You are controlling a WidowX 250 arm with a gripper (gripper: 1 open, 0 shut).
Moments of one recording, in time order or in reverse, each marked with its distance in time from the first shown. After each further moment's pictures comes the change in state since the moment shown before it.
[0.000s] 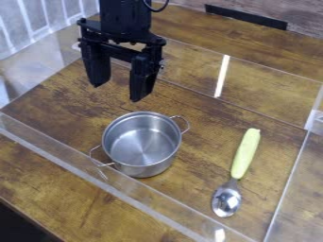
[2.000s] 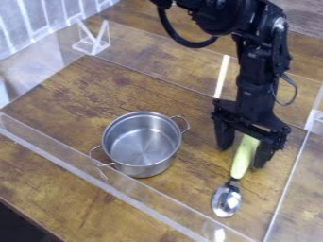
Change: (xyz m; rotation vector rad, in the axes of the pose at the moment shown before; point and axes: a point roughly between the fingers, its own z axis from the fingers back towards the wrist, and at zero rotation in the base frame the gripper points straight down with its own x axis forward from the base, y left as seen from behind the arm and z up) arm 0.103 -0.114 -0.100 -0.060 -0.075 -0.192
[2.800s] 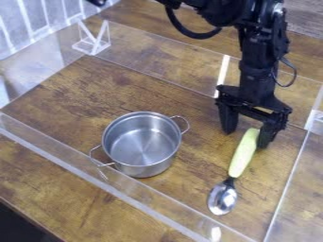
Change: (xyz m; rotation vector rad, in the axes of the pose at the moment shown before) arm 0.018 0.002 -0.003 -0.029 0.012 0.011
